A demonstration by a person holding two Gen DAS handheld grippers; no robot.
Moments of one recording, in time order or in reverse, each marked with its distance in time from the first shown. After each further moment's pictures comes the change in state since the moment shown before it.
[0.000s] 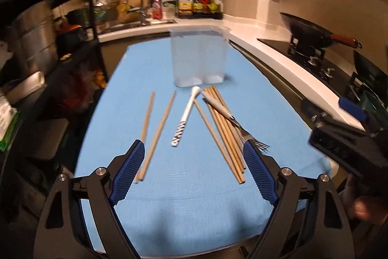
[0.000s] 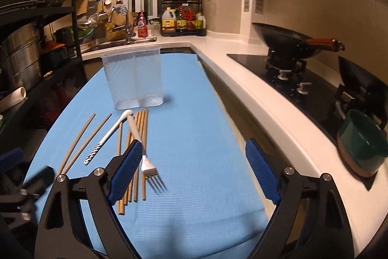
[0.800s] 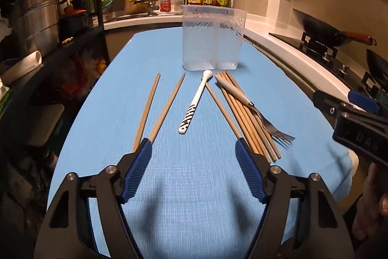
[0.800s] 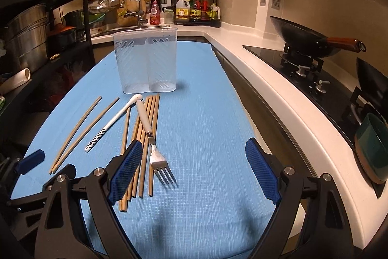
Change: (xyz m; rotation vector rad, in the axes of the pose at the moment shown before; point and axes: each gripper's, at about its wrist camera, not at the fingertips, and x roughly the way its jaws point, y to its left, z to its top) left arm 0.041 0.019 -0.029 -0.052 -0.004 0.032; right arm 0.029 0.021 -0.014 -0.067 0.062 0.063
